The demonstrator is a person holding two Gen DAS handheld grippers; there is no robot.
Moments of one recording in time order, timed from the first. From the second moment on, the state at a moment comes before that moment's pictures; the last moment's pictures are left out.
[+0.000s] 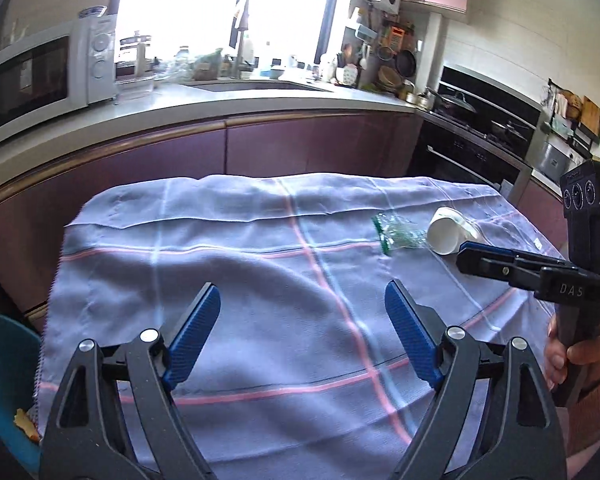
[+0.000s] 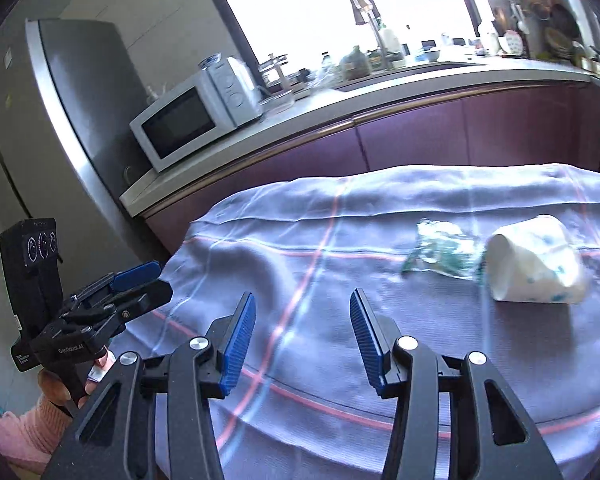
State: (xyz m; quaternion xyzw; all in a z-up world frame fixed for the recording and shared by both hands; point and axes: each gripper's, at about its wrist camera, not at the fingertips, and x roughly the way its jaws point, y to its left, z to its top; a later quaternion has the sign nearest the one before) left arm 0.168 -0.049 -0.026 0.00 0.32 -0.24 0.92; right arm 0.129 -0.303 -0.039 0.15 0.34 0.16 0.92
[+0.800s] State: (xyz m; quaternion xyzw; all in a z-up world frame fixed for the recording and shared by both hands) left arm 0.290 -0.239 -0.073 0.06 0.43 -0.31 0.85; right arm 0.180 -0.463 -0.085 0.27 0.35 0.09 0.89
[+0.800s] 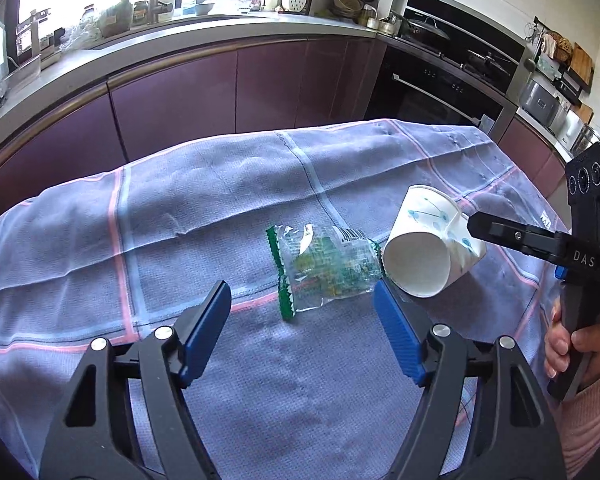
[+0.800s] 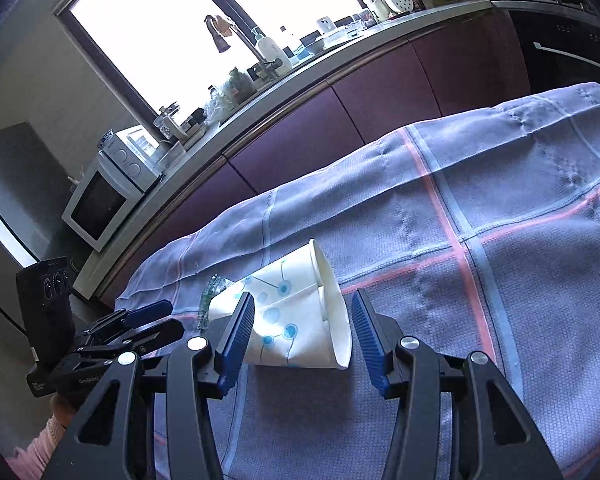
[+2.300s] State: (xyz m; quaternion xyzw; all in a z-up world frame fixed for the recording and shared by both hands) left arm 0.244 -0.167 -0.057 0.00 0.41 -0.31 0.86; right arm 0.138 -0.424 -0.057 0.26 0.31 0.18 0.90
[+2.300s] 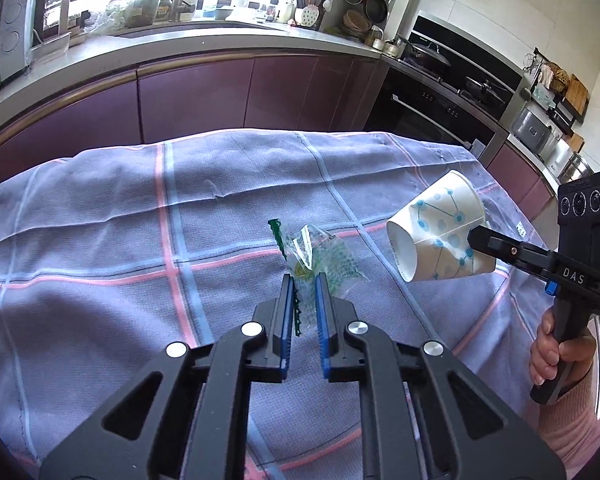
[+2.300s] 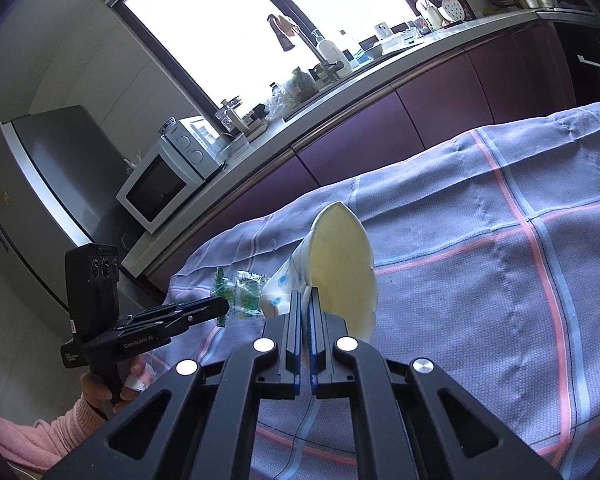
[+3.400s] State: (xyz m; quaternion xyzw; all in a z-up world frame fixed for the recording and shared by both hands) left arm 0.147 0.034 -0.031 -0.08 0.35 -0.19 0.91; right arm 0.146 -0.262 -0.032 0.20 0.33 0.30 0.87
